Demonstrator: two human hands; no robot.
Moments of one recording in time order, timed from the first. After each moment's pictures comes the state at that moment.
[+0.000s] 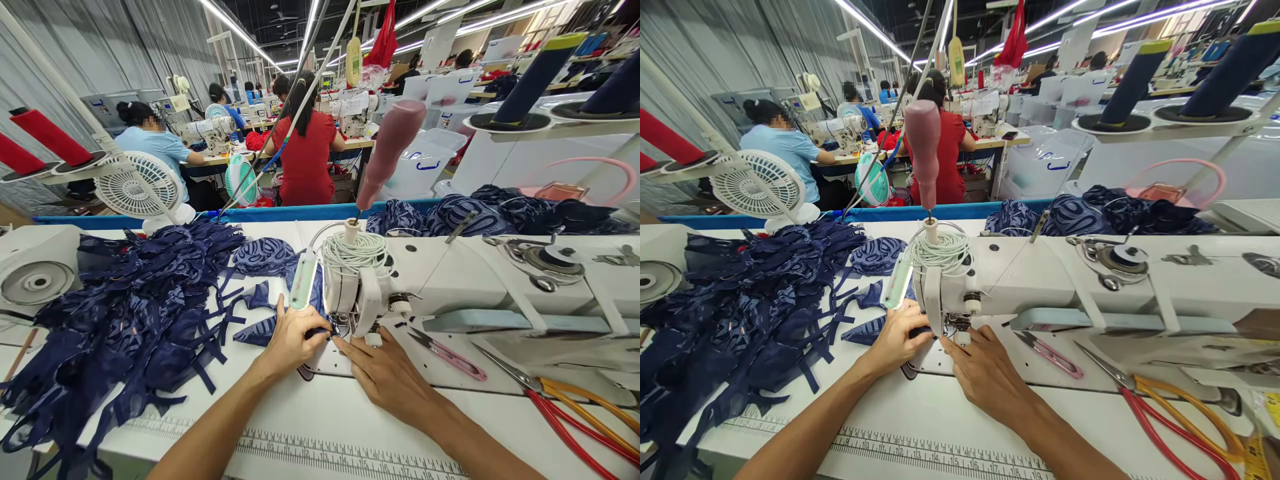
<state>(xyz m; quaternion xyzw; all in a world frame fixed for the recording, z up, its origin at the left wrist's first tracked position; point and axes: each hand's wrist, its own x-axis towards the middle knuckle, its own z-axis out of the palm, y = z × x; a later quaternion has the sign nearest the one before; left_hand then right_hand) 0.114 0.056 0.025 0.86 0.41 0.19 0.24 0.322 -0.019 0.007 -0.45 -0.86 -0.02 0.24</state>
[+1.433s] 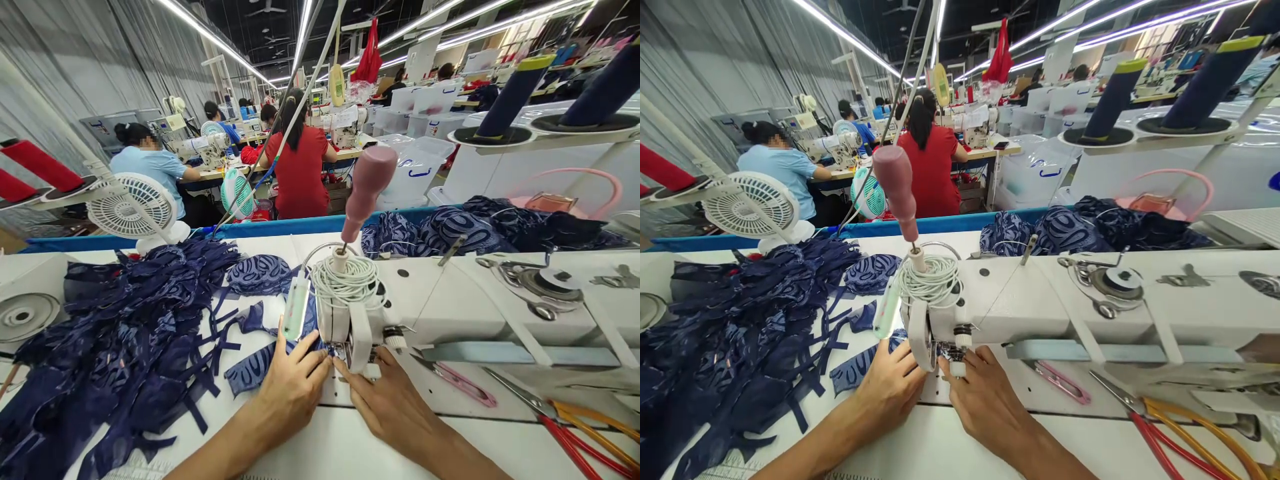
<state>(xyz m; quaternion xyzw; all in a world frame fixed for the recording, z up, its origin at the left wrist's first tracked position) 0.107 0.035 0.026 0.95 0.28 0.17 0.01 0.319 -0.018 0.012 -0.46 -0.84 -0.07 0.27</state>
